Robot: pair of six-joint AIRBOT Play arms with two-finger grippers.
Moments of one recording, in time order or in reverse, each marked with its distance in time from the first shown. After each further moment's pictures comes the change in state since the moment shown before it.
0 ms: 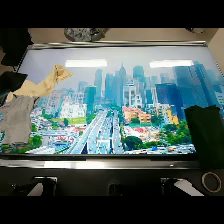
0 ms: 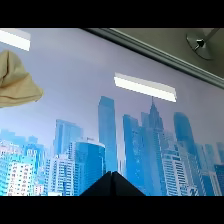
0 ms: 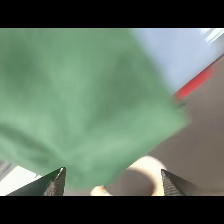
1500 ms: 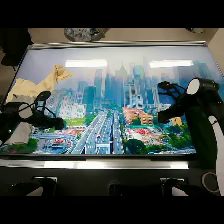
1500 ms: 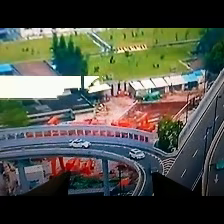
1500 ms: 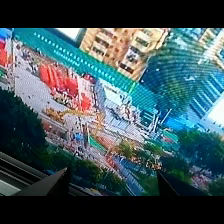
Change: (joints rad) left arm -0.342 -0.230 -0.219 0.606 -0.374 -0.254; right arm 1.138 -0.107 0.031 0.134 -0.084 -0.127
